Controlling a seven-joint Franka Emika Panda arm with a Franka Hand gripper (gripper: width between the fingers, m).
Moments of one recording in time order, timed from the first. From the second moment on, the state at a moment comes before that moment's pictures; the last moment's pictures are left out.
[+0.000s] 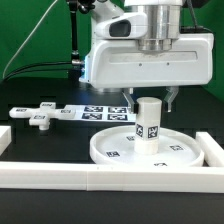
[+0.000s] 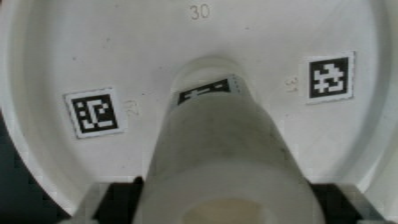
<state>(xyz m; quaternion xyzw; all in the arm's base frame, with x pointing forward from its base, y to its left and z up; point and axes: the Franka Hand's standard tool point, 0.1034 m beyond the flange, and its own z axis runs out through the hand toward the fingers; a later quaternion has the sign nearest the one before) 0.561 0.038 0.078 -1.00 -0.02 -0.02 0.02</state>
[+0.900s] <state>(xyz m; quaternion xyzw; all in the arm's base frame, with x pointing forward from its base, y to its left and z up) 0.556 0.041 0.076 -0.89 0.46 0.01 0.05</state>
